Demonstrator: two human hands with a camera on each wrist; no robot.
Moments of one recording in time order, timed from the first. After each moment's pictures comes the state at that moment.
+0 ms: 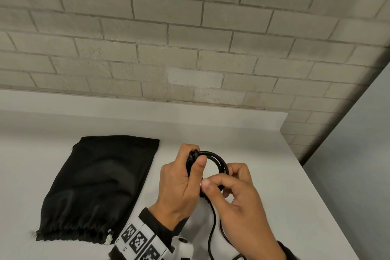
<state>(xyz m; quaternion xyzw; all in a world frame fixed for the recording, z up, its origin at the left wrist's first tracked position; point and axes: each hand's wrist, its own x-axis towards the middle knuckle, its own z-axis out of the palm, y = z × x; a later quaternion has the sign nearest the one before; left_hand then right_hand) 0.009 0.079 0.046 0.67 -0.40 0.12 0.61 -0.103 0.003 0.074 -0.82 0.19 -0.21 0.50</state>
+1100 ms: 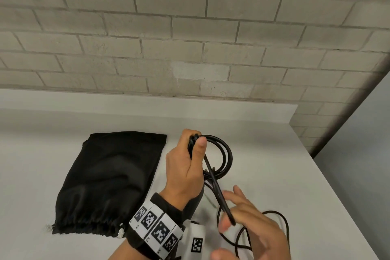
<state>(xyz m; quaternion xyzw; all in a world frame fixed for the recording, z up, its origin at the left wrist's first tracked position) 0.026 0.070 0.050 0.67 -0.35 0.13 0.64 -0.141 0.004 0.036 -0.83 -0.03 -0.30 0.48</state>
